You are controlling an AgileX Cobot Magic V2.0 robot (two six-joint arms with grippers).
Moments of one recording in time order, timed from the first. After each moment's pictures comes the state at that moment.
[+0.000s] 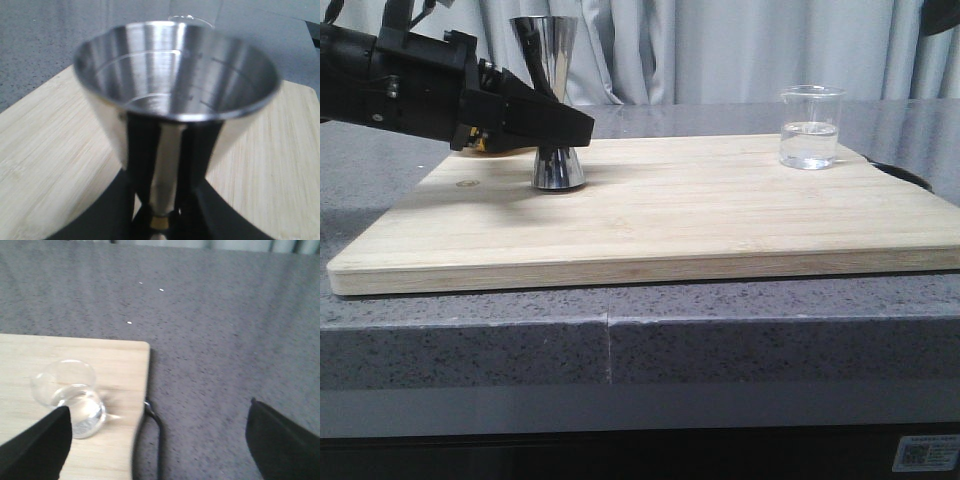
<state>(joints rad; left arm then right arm) -0.23 1.84 -1.06 -1.70 1.03 2.13 0.14 1.15 -0.75 -0.01 0.04 -0.04</state>
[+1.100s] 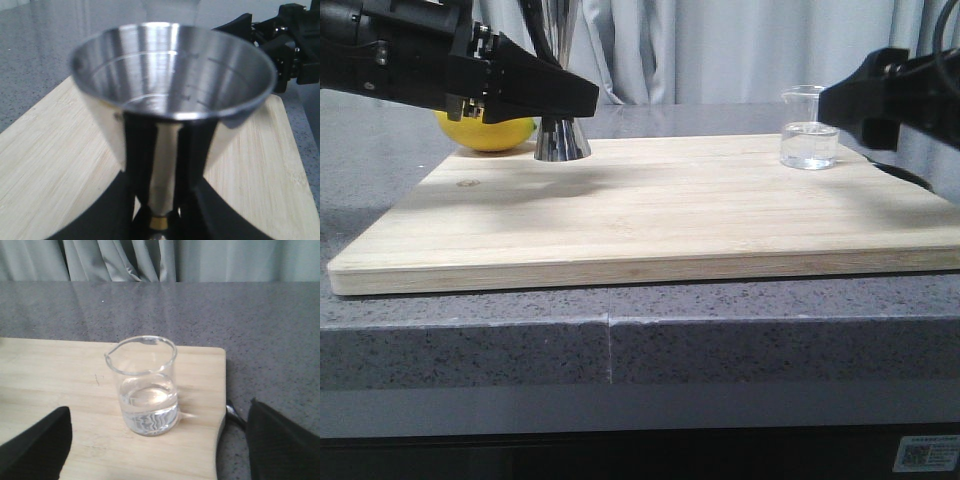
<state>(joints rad) -0.23 1.81 -1.08 -1.65 1.10 2.11 0.25 1.42 -0.41 -0.07 -0.81 0.08</state>
